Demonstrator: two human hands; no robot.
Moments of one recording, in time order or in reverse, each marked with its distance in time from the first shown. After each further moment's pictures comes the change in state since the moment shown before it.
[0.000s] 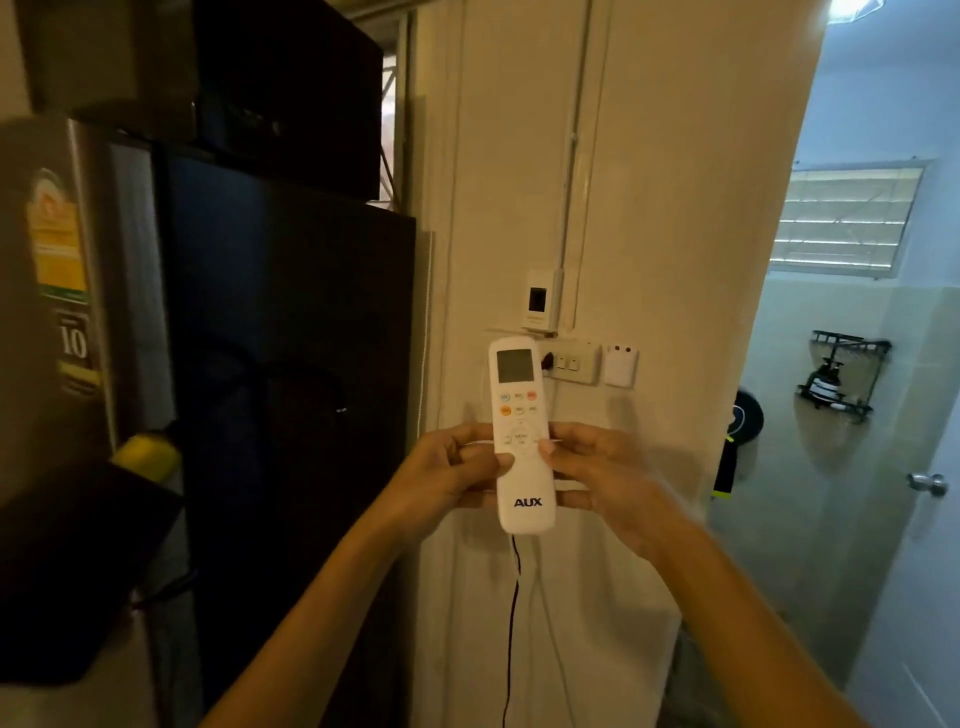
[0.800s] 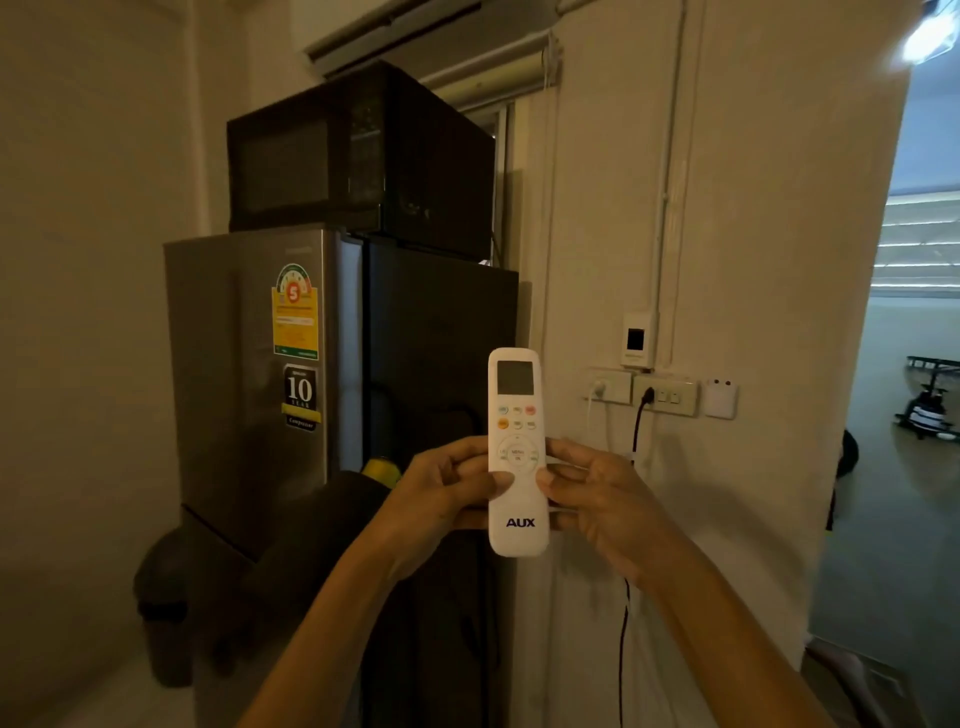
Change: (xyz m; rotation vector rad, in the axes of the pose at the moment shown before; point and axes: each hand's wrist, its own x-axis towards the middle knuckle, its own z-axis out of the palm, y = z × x) left_hand -0.126 0.074 -0.134 -0.058 0.039 0.038; right_hand -0.042 -0.050 0.168 0.119 -0.186 -0.089
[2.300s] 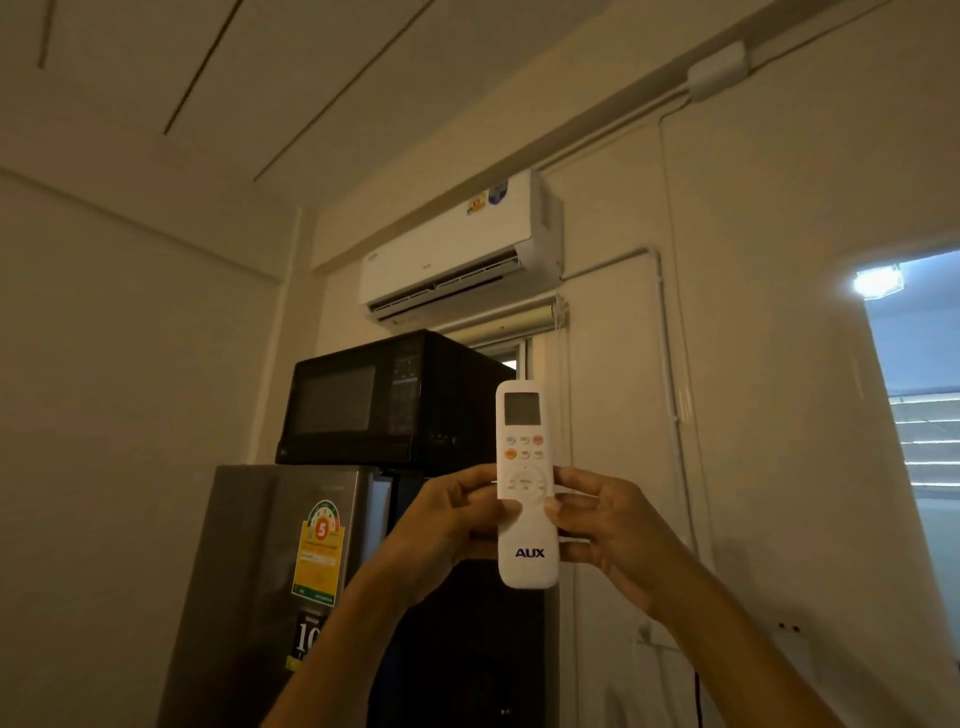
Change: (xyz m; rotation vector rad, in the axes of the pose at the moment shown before) left_hand 0.089 0.166 -0.022 0.117 -0.045 0.265; right_hand 0.076 -0.171 -0.012 -0.056 -0.057 -0.388
